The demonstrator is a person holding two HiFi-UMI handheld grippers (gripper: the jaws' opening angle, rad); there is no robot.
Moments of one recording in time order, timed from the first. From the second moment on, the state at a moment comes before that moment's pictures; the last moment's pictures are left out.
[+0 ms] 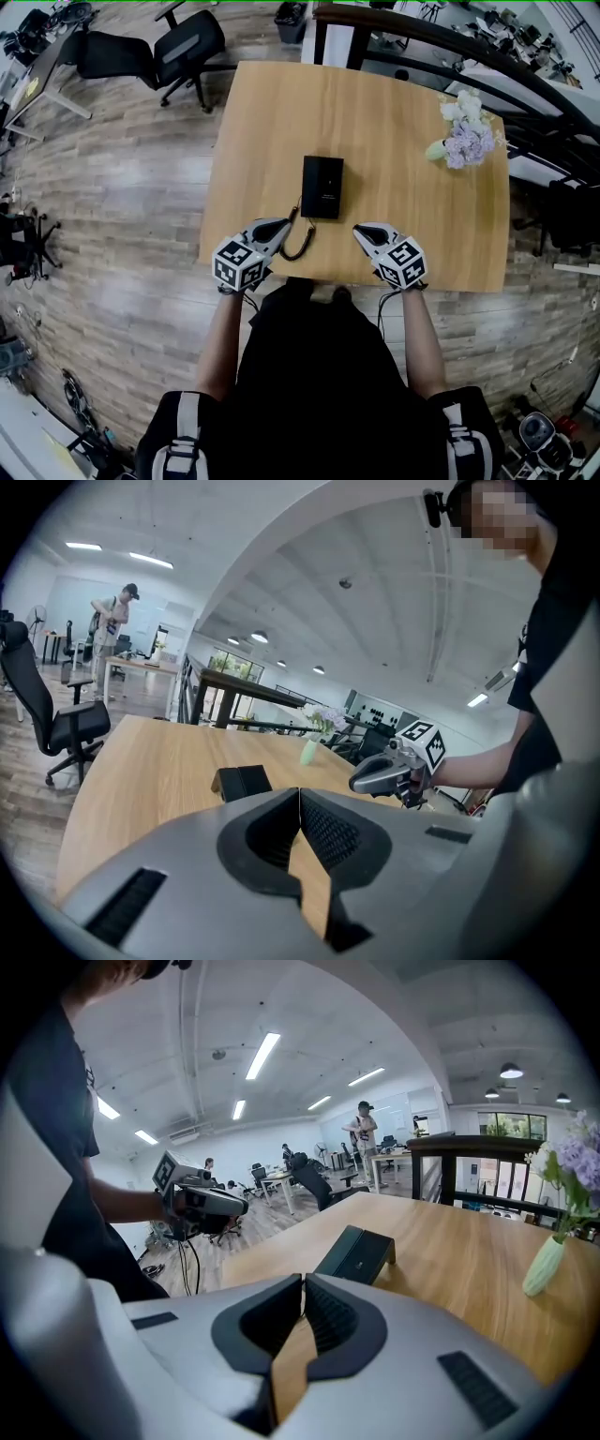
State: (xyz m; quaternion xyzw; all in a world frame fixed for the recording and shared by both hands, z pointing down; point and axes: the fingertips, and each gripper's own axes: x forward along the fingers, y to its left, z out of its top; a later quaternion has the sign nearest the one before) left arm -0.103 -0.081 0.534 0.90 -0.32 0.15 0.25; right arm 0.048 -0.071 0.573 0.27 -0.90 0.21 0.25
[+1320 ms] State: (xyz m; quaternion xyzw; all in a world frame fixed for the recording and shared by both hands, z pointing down) left arm -0.115 -0.124 0.568 0.93 -0.20 0.16 0.28; right arm 0.013 -0.098 0.600 0.34 -0.87 0.25 0.25
